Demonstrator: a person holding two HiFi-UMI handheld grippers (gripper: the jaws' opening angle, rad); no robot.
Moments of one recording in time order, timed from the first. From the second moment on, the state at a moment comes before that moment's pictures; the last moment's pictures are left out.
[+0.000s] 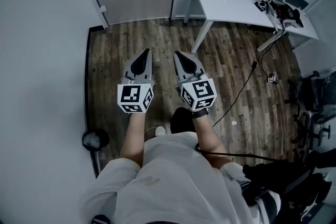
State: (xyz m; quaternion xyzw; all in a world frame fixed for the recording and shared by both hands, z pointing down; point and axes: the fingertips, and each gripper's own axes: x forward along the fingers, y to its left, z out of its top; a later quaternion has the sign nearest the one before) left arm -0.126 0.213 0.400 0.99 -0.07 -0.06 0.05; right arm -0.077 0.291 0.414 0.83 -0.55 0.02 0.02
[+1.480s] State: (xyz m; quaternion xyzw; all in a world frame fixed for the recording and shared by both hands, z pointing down) left arm 0.378 -0.090 0.412 0.99 -0.11 -0.03 0.02; right arm 0.429 -0.048 0.403 0.78 -0.62 0.04 -0.08
